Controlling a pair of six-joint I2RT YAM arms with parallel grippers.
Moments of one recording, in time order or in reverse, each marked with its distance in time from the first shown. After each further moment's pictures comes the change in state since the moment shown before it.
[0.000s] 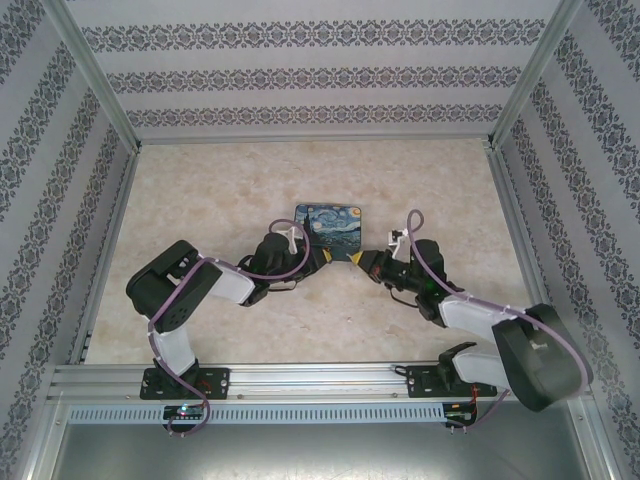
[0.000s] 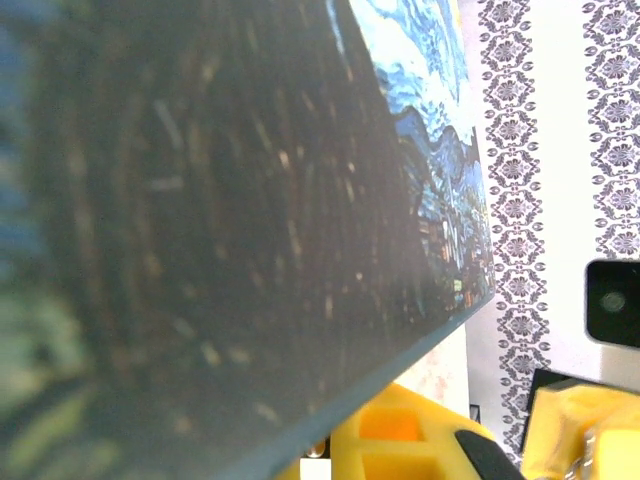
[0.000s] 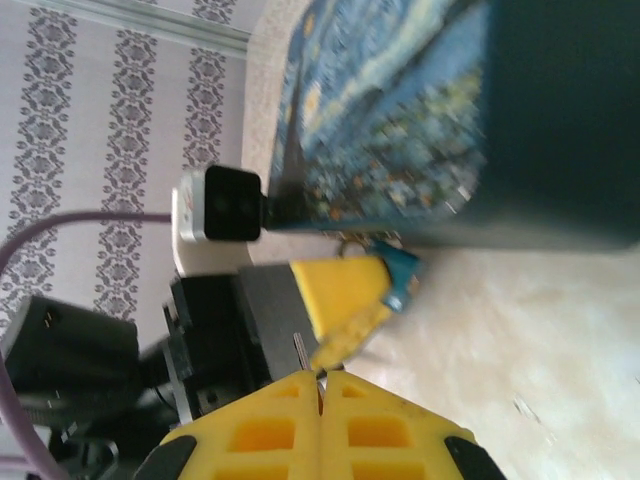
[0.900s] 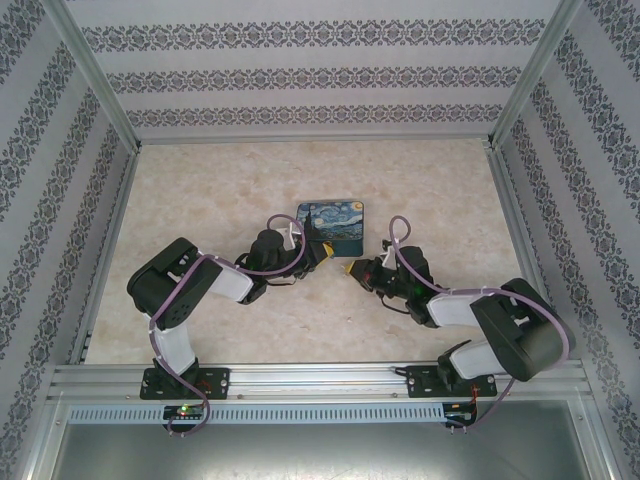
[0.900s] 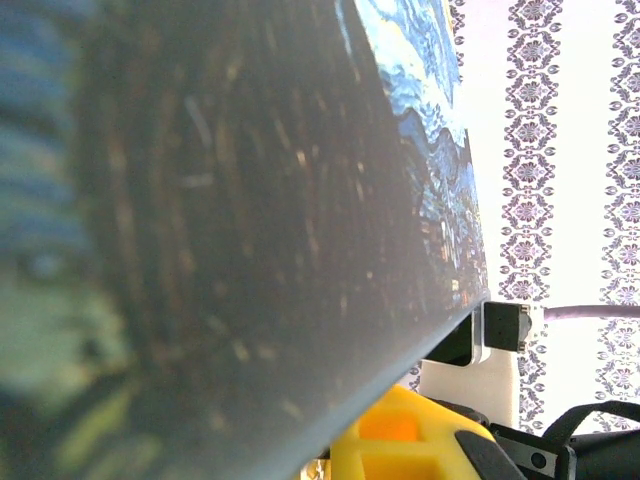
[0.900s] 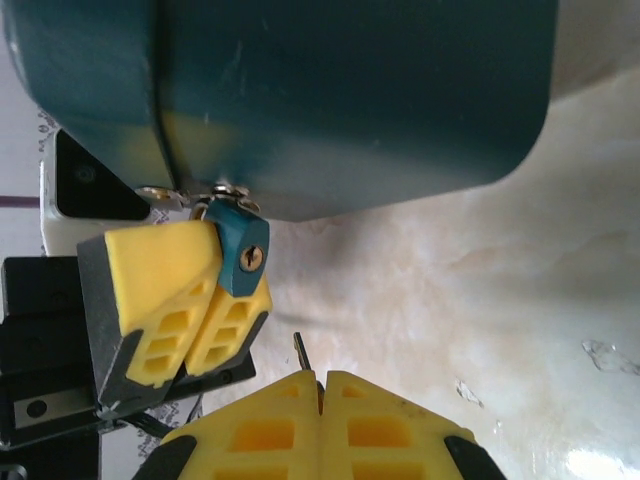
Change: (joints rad) left arm 0.027 0.017 0.000 0.126 0.101 -0.170; right arm 0.093 0.198 0.009 0.121 0.102 0.063
